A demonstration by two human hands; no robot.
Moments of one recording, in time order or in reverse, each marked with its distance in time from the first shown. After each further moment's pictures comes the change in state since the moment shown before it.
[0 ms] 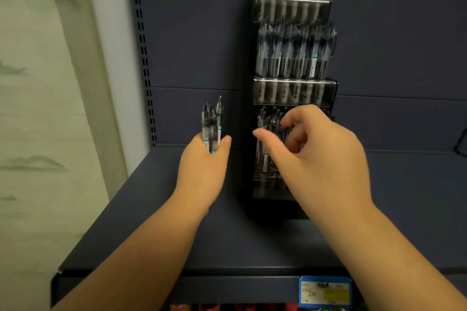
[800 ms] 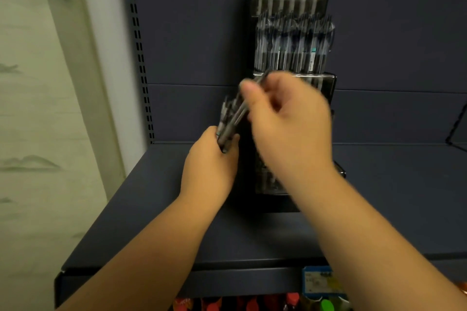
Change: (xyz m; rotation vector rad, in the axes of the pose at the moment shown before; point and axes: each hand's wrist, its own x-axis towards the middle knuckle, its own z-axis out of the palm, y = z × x) left_hand -0.007 0.006 0.001 0.201 -0.041 0.165; right_hand 0.025 -0.036 0.024 0.365 0.114 -0.006
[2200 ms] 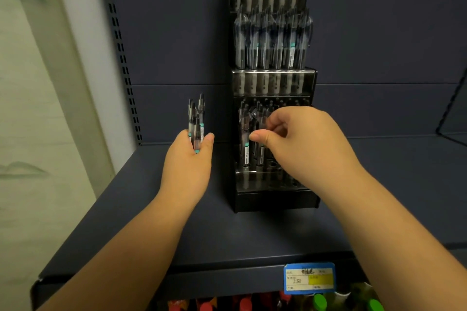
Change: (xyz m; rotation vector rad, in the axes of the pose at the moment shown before) left_hand 0.004 -0.008 0.004 -0.081 0.038 -0.131; right_hand 0.004 0.043 -0.050 -0.455 -0.437 0.167
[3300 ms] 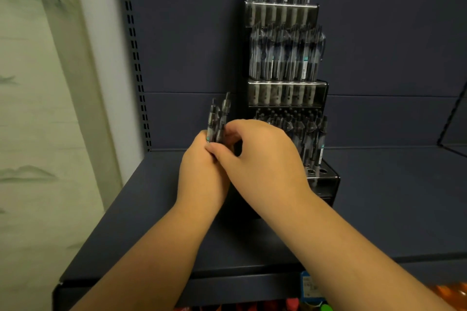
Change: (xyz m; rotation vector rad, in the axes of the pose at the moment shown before) left_hand -0.008 0.017 -0.004 -0.379 -0.078 -0.043; right_hand -0.010 -0.063 0.047 0.046 0.149 -0.184
